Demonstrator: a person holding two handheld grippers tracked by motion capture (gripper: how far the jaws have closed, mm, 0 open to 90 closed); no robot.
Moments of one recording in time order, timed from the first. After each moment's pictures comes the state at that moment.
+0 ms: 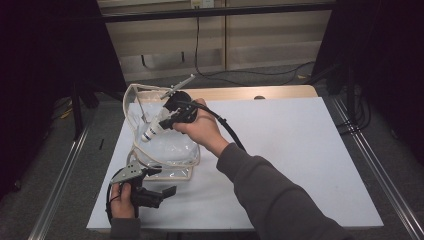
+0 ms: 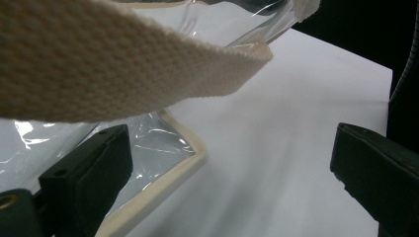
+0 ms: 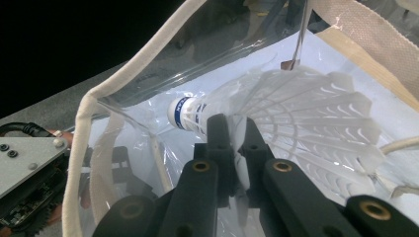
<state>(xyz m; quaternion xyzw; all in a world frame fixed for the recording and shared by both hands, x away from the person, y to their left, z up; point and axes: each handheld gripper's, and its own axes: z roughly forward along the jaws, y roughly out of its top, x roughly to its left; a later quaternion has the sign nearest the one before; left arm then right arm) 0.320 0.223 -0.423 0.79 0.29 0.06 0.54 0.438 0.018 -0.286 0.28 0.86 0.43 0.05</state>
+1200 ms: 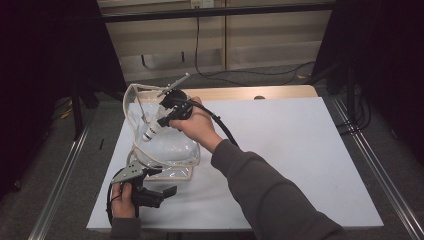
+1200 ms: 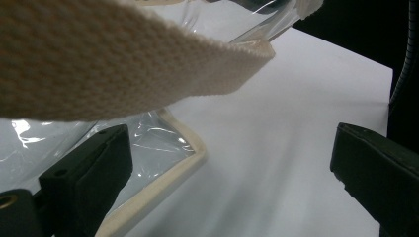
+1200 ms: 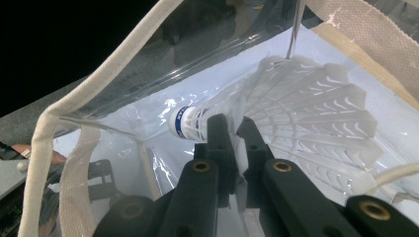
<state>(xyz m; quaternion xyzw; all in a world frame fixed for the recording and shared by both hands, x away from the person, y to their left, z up) 0.321 0.222 -0.425 0.79 0.29 0.05 0.54 0.455 0.030 -0.293 0.29 0.86 0.42 0.05</state>
